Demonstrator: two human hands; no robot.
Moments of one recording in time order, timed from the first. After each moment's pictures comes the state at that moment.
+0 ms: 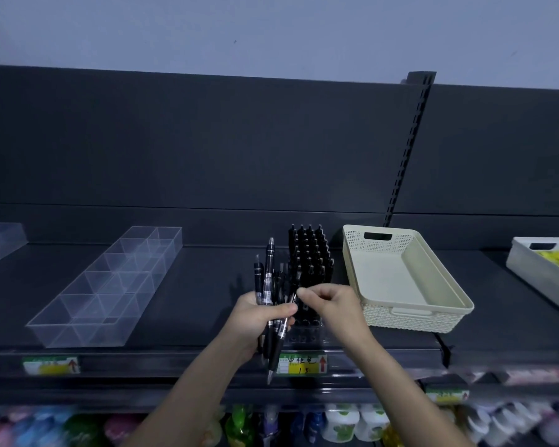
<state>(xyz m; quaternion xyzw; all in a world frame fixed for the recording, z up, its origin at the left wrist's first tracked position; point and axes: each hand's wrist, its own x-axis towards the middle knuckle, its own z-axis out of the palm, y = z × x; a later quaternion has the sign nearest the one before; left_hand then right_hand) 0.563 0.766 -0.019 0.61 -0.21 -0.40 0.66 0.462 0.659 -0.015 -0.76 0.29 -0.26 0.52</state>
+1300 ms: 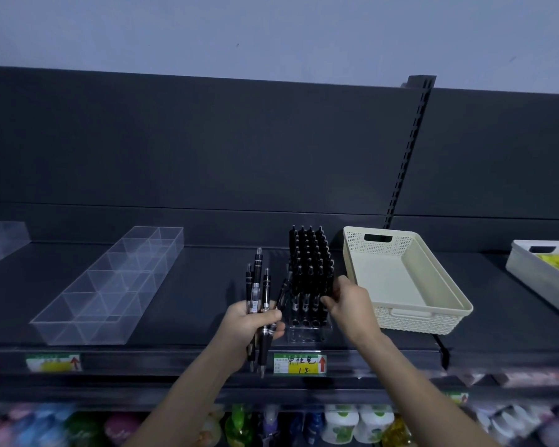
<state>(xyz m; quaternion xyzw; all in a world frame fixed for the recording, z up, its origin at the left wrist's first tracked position) 0.569 0.778 -0.037 0.59 -0.17 -0.39 0.68 0.466 0.618 -0.038 -0.88 0.37 -0.21 0.23</state>
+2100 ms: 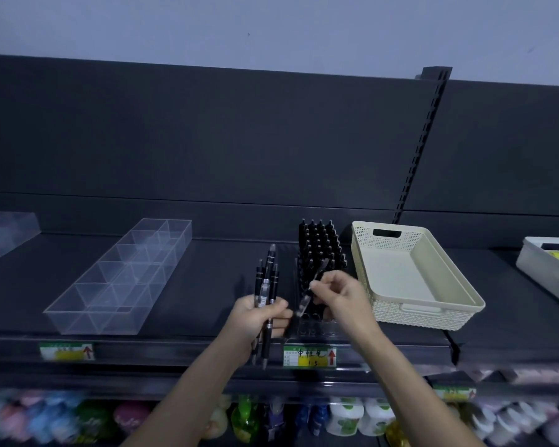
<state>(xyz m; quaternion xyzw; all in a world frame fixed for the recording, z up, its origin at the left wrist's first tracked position) 0.573 0.783 -0.039 0.60 -0.17 -0.41 0.67 0.468 0.664 -0.016 -0.74 0.28 -0.27 0.55</state>
